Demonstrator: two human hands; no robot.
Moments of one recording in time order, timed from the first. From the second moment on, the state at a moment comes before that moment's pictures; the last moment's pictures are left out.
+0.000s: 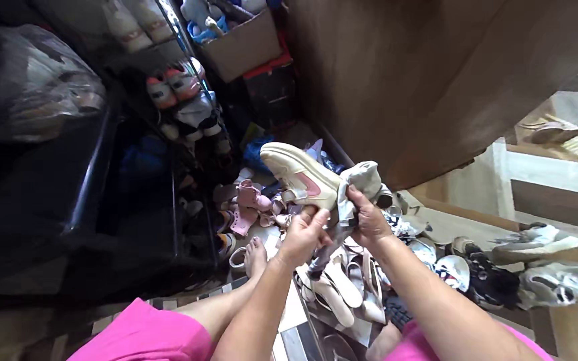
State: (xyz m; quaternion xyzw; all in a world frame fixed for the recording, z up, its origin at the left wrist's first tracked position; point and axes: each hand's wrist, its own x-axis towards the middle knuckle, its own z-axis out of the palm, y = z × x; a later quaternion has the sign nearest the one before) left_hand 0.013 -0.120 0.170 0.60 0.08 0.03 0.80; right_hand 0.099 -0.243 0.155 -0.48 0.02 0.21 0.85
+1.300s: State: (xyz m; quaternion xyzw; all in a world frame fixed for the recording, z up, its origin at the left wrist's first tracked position) left_hand 0.015 -0.134 0.163 0.47 0.11 -0.03 0.87; right_hand 0.104 -0.265 0.168 -0.86 -0.25 -0.11 0.44
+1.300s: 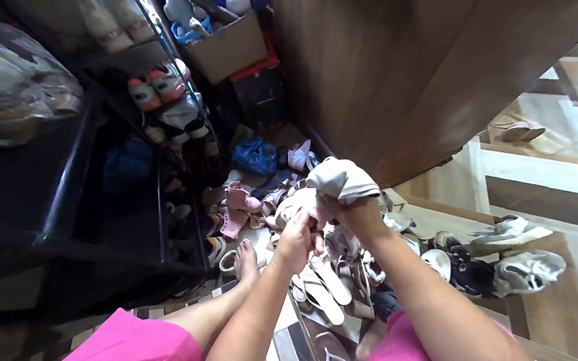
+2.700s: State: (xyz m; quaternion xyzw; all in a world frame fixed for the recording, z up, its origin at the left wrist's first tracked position) left_hand 0.011 -0.135 0.172 0.49 0.12 -0.02 0.86; right_hand 0.089 -0.255 0.185 -0.86 -0.28 -0.13 0.40
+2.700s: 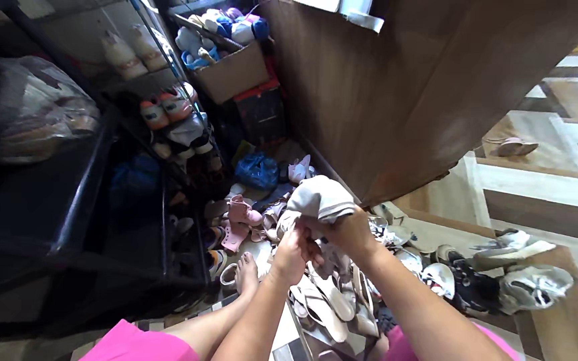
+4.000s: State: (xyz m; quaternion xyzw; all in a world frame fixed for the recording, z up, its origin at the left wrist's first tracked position) left_hand 0.020 -0.106 0.165 0.13 0.09 0.08 0.98; right_hand 0.098 -0.263 0.158 -0.80 -0.19 -0.04 0.57
